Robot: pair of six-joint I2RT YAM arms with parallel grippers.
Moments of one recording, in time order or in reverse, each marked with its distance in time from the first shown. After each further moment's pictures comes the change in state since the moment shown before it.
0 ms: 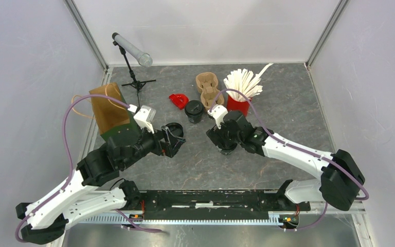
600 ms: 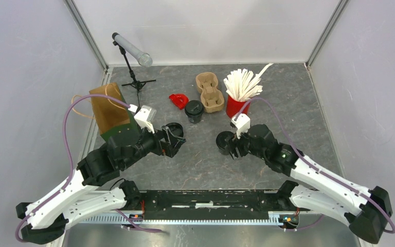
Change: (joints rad) left arm 0.000 0.003 0.000 0.000 -0.003 0.002; right arm 0.000 -0.381 -0.158 -0.062 -0.027 0.089
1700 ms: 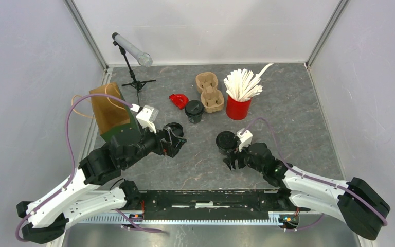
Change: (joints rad) left arm 0.000 0.017 0.000 0.000 0.000 0.018; right arm 0.000 -0.006 -0.492 0.539 -0.038 0.185
